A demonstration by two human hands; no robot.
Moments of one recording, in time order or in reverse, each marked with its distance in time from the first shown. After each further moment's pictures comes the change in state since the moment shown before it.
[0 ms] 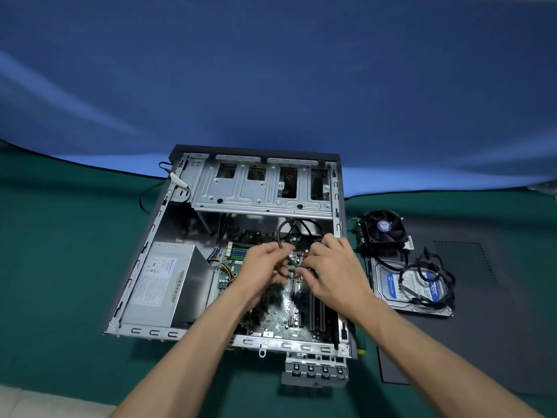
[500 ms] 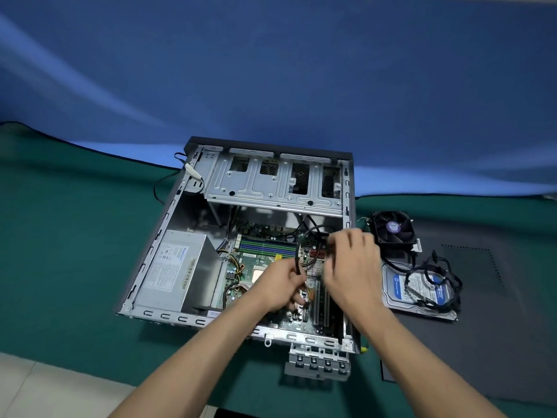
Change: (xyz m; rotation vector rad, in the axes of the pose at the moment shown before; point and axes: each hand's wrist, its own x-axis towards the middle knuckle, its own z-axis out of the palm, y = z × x) left_hand -0.015 -0.020 0.007 0.612 -0.128 -0.014; right_hand -0.007 -0.010 -0.001 0.051 0.239 0.364
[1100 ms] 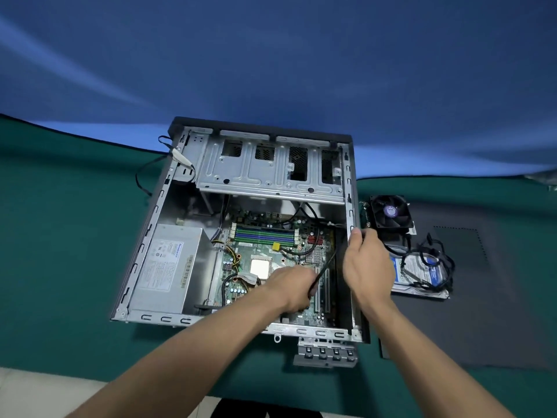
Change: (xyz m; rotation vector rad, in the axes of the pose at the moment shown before) left_hand 0.021 -0.011 0.014 0.820 -0.265 0.158; right_hand 0.003 0.005 0.013 0.200 -0.061 0.638
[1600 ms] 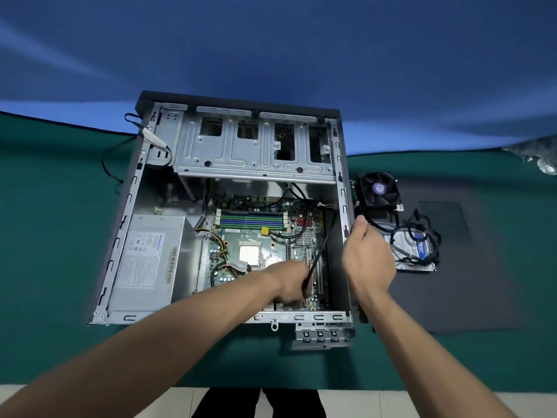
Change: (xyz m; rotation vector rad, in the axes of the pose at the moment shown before) left_hand 0.013 -0.005 0.011 -0.168 -0.279 0.059; right_hand -0.015 0.003 -0.003 0.005 0.050 0.199
